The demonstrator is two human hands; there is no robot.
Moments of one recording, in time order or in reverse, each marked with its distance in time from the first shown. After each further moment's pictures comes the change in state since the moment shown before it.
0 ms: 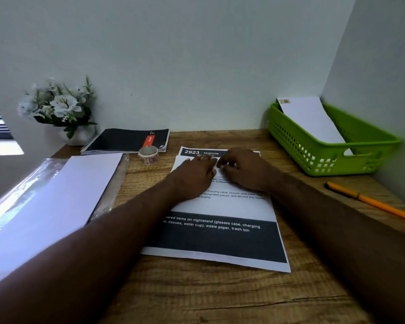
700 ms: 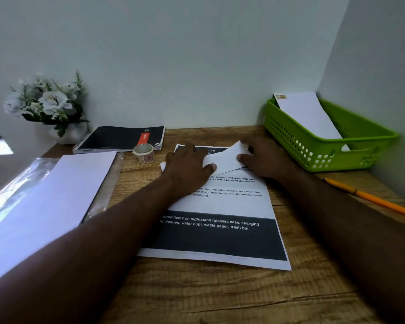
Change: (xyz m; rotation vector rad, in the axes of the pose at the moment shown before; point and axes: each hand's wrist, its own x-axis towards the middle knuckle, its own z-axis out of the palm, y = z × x) left_hand 0.004 -0.004 -0.001 0.166 0.150 -0.161; right_hand -0.004 0.032 -0.012 -0.066 0.171 0.315
